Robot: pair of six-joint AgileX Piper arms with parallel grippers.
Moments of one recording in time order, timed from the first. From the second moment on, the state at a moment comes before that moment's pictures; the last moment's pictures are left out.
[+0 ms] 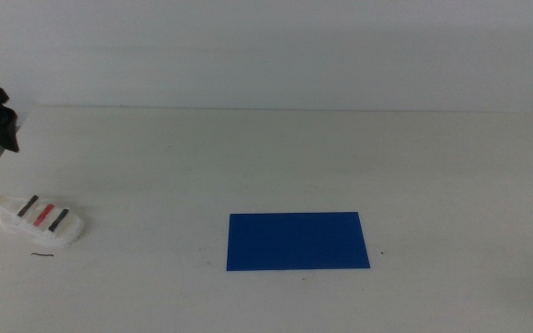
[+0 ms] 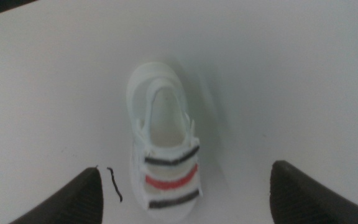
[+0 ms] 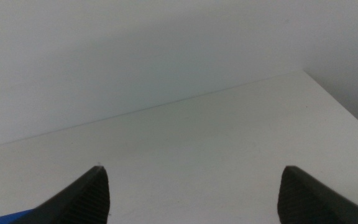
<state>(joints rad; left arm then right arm) 0.21 1.72 -1.34 -0.01 0.96 -1.01 0.03 0.00 0.00 -0.04 0.20 0.30</state>
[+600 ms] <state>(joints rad) 0.21 1.92 -1.39 -0.02 0.96 -1.01 0.03 0.00 0.00 -0.04 0.20 0.30</state>
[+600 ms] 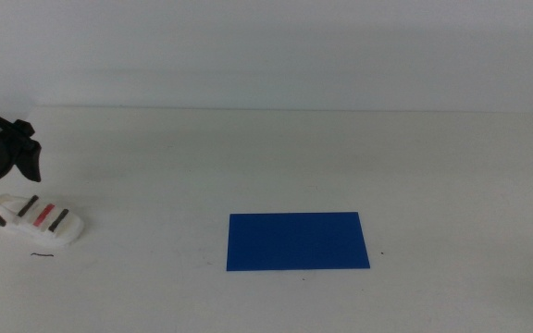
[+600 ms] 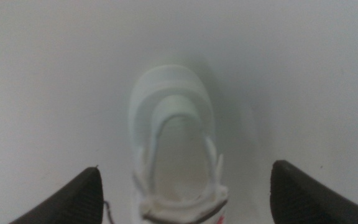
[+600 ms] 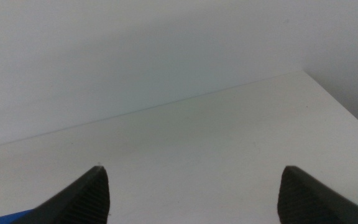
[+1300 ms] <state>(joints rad) 0.17 2.02 -1.39 -0.07 0.95 -1.06 0.03 0.00 0.00 -0.04 0.20 0.30</state>
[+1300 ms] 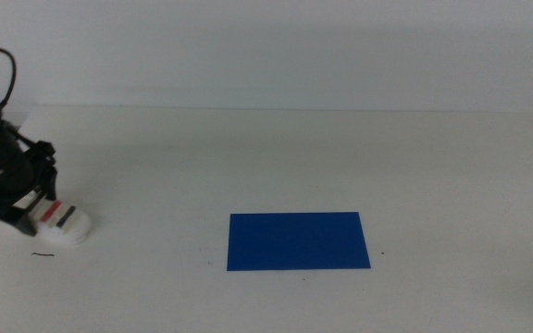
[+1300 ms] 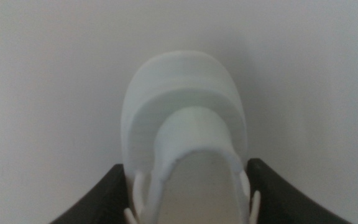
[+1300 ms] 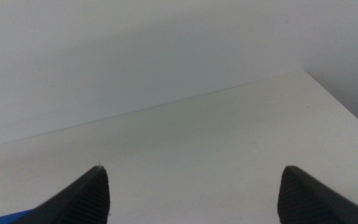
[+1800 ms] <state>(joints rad) -0.39 2.01 -1.66 -0.08 1.10 -1.50 0.03 0.00 0.00 -0.04 0.20 0.30</state>
